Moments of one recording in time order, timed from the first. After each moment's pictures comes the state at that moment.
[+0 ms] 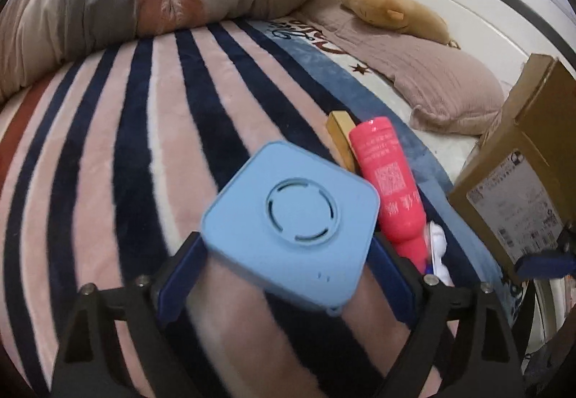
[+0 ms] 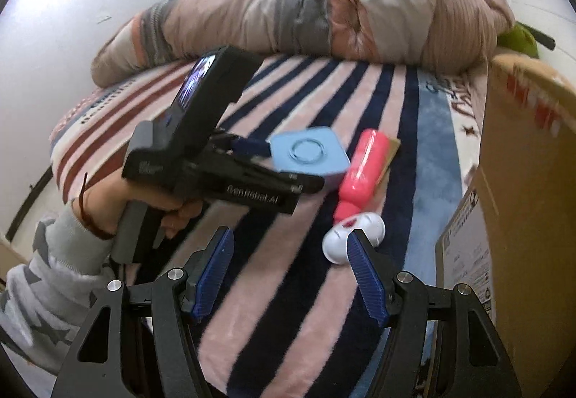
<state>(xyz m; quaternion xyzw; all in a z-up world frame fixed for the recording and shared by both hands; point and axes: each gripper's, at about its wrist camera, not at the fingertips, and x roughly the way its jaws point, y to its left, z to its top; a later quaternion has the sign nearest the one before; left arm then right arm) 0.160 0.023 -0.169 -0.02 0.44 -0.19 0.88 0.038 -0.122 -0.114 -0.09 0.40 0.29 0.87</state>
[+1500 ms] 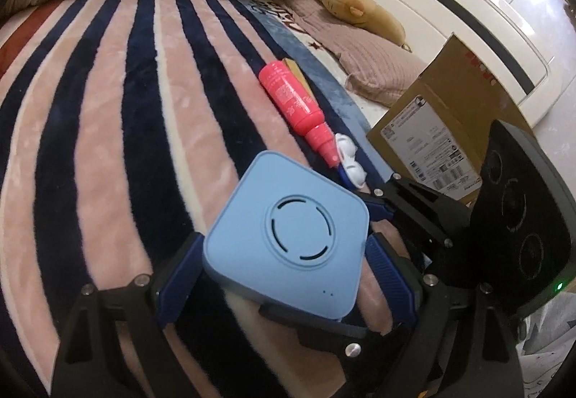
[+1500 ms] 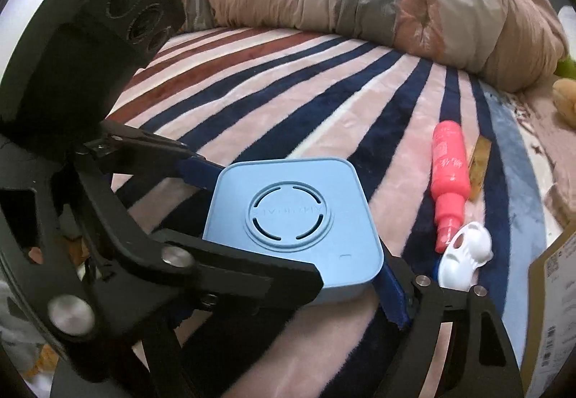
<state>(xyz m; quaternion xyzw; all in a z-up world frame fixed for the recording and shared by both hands) 0.060 0.054 -0.165 -0.14 0.47 -0.27 0.83 0.036 -0.051 -0.173 -0.15 0.37 0.35 0.85</state>
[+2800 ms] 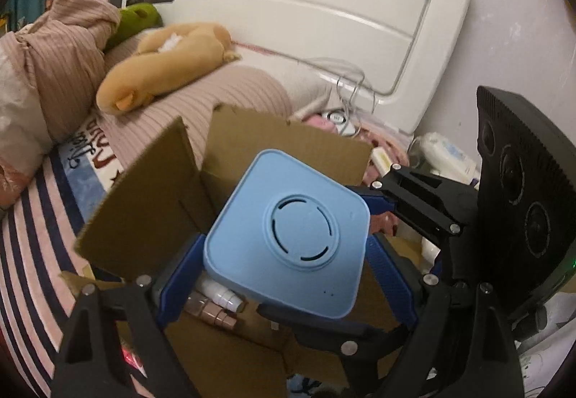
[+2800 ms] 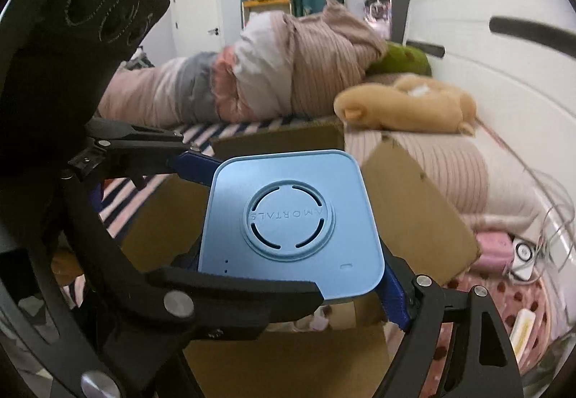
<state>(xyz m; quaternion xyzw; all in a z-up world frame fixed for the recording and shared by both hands) 0.087 -0.235 -0.005 0.11 0.40 -0.41 0.81 0.029 -0.314 -0.030 -0.04 0.31 0.17 0.93</state>
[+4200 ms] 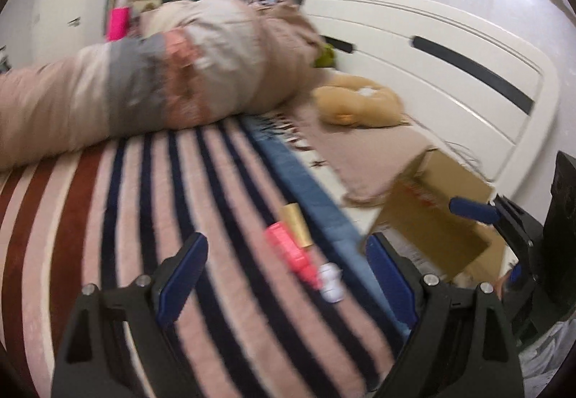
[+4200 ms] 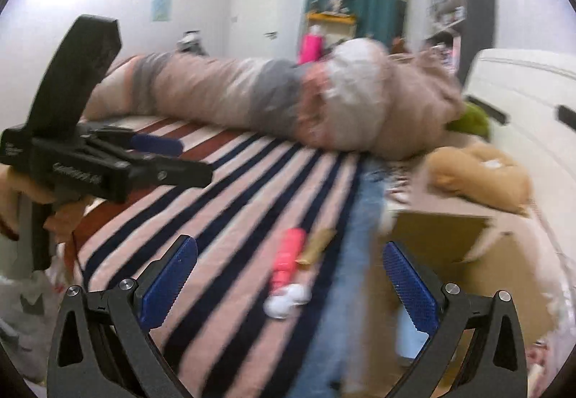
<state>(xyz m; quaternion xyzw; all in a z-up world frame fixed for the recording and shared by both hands) 0.054 0.061 -0.018 -0.05 0.34 -0.18 0.92 0.005 -0.129 -0.015 -0.11 0.26 0.27 0.92</state>
